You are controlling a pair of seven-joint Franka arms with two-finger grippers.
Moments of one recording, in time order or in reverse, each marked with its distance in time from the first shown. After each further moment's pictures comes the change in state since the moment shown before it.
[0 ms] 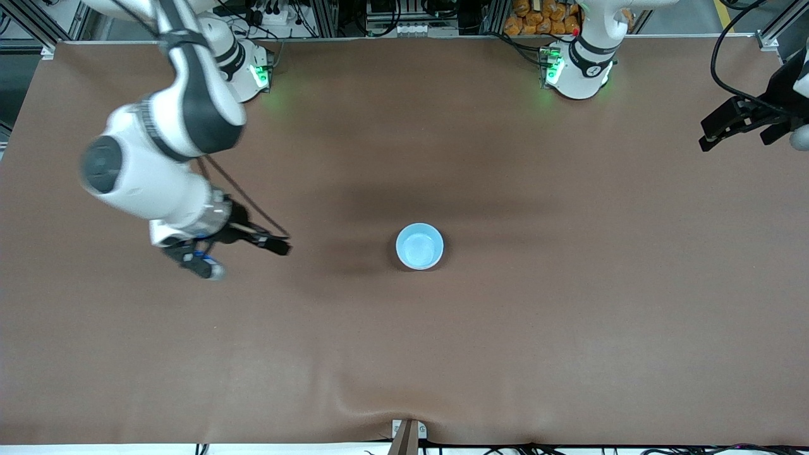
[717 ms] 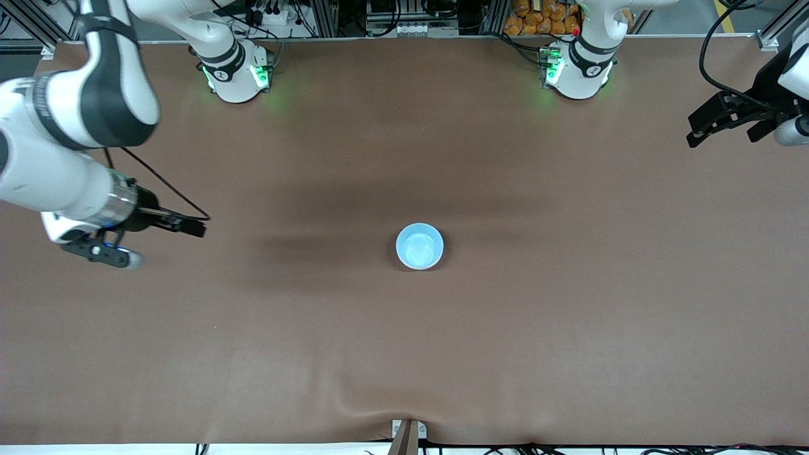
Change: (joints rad) left arm -0.001 -0.002 -0.030 -0.001 -0.018 -0.004 -0.019; right arm -0.174 -0.086 0.014 -0.001 -0.180 -0.203 -0.236
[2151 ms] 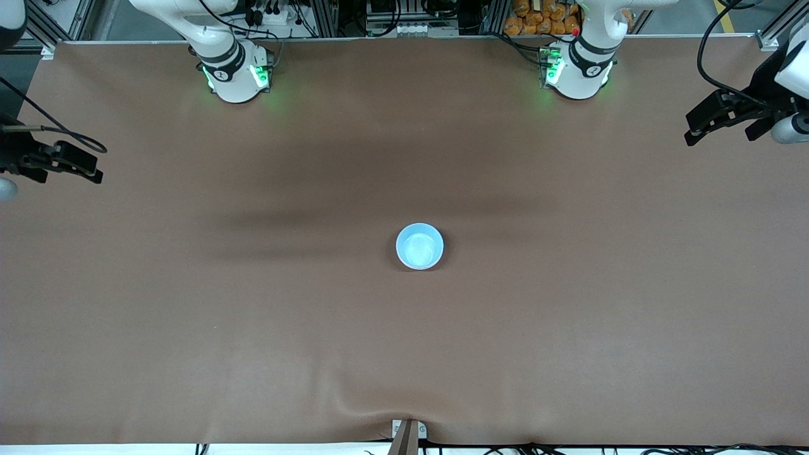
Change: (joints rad) left arm 0.000 -0.006 -0.003 -0.004 0.000 -0.001 0.001; right arm -0.277 -0.188 0.168 0.091 -0.137 -0.202 -0.347
